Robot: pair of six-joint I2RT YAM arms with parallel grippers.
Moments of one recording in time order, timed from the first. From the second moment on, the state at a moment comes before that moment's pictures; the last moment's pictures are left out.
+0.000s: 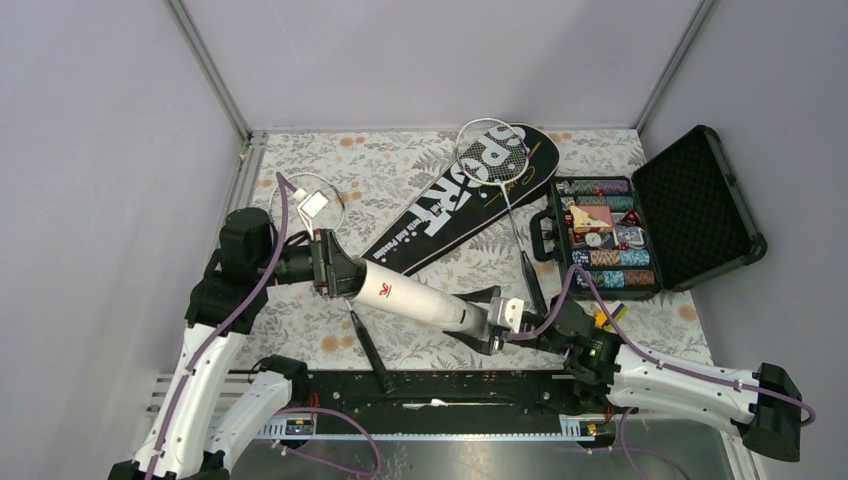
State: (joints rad) left arm -0.25 0.74 0.98 -0.67 1.01 -0.58; right arm 1.14 0.63 0.27 0.40 -0.20 -0.27
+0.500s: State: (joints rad) left arm -0.25 0.75 1.12 -0.77 0.99 -0.53; right arm 1.14 0.63 0.31 0.41 -0.19 -0.30
